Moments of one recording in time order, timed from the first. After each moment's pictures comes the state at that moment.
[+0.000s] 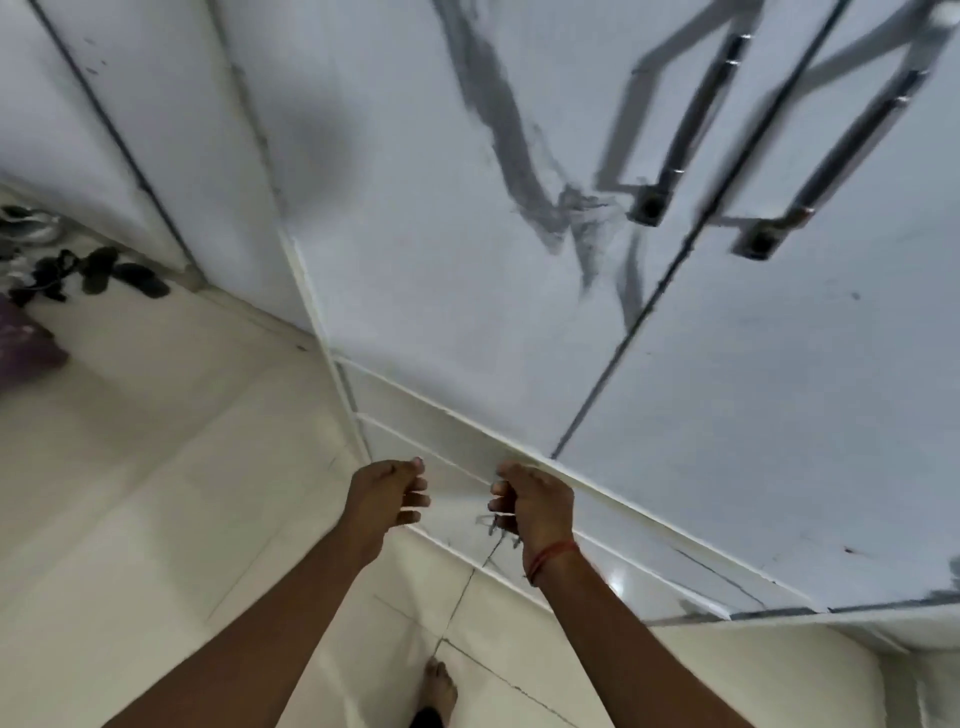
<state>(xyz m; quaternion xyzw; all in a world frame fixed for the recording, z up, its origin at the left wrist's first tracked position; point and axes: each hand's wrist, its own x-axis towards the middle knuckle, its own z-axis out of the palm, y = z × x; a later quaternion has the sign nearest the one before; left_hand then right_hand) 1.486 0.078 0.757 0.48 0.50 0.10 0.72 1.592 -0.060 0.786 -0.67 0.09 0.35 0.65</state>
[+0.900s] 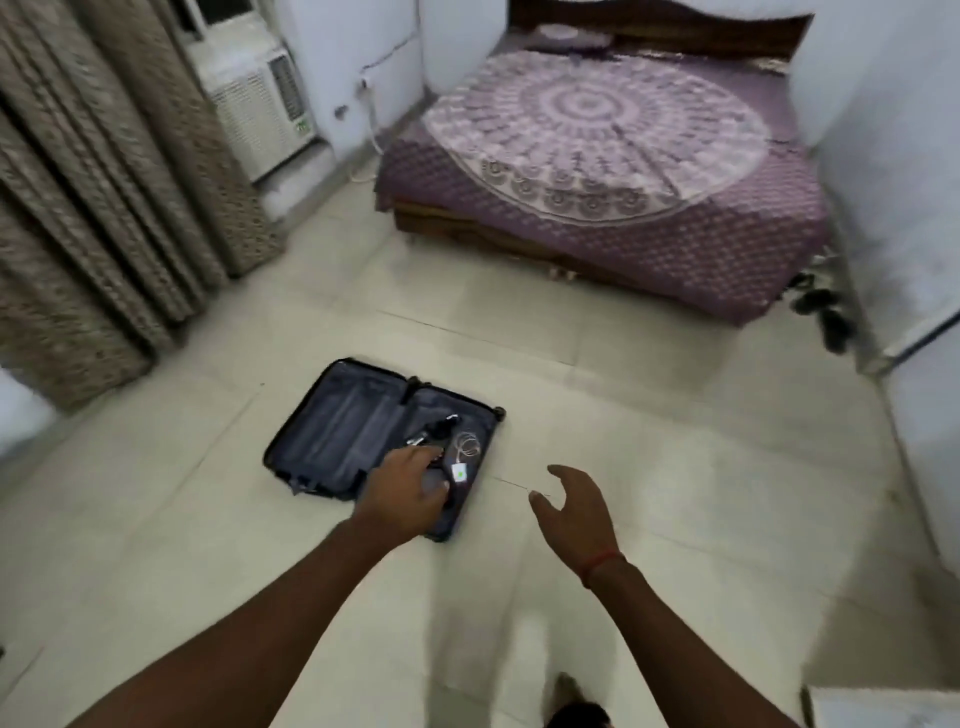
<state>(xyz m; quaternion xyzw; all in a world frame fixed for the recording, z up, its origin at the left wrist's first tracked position) 0.705 -0.142 0.746 0.48 0.83 0.21 0.22 0.918 -0.023 0.718 -0.49 -0.77 0.38 0.16</state>
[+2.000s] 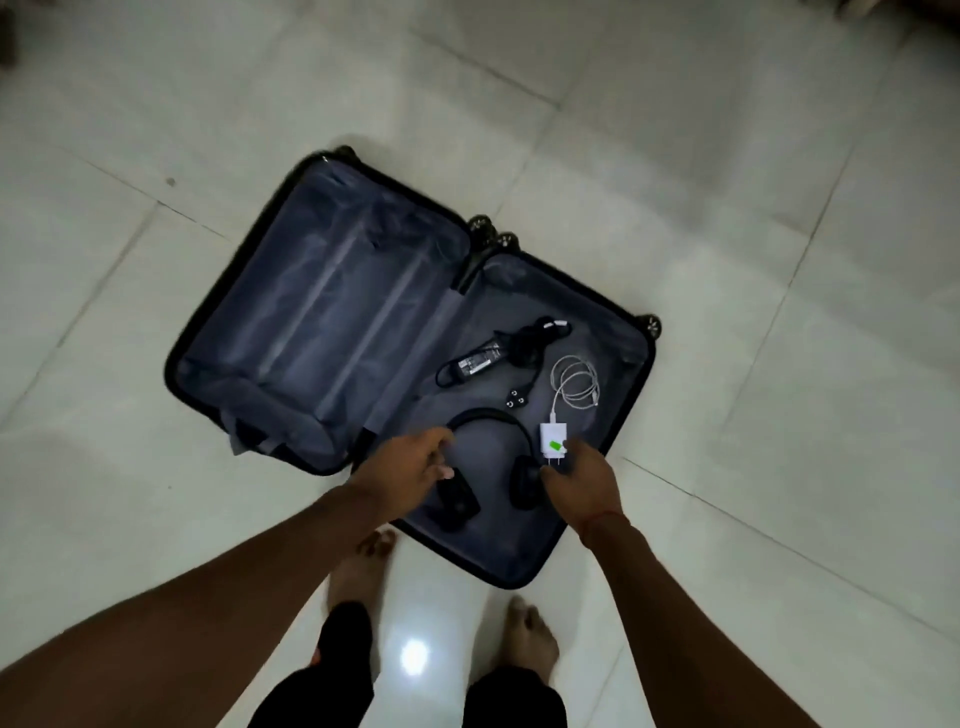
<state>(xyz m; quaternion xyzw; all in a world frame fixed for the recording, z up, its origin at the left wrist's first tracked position) 0.329 0.043 0.171 0.37 0.79 0.15 0.47 0.519 0.191 0.157 -0.57 -0.68 0.45 -0.14</state>
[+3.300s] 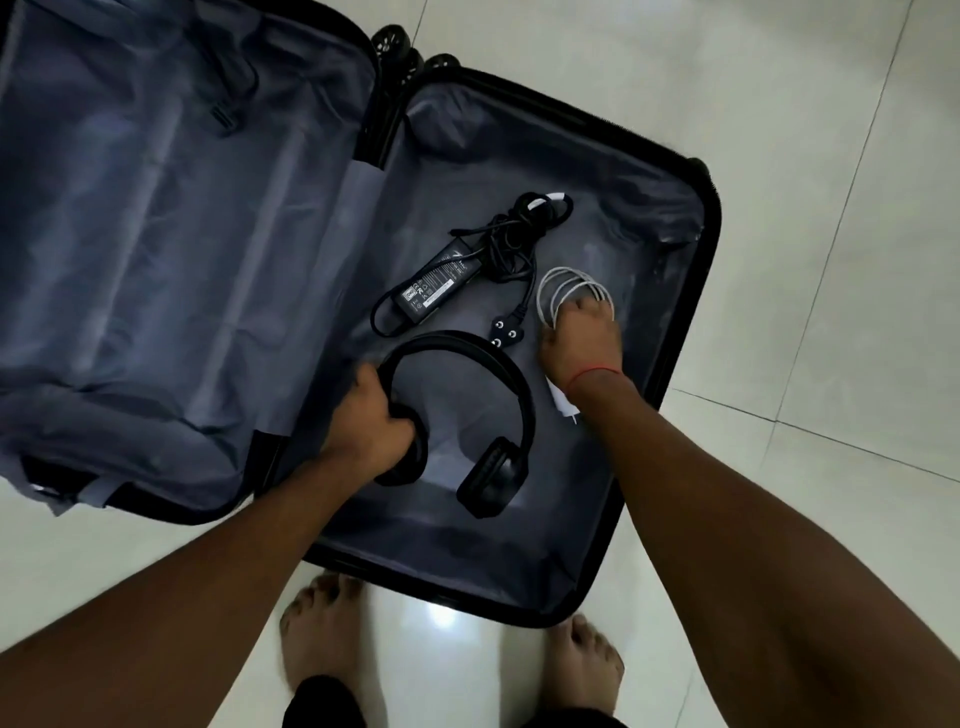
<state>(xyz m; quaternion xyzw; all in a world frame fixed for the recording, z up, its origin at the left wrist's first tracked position) 0.326 0.070 -0.054 0.22 0.86 0.11 0.45 0.481 0.259 -0.091 -0.53 -0.82 0.20 -0.14</state>
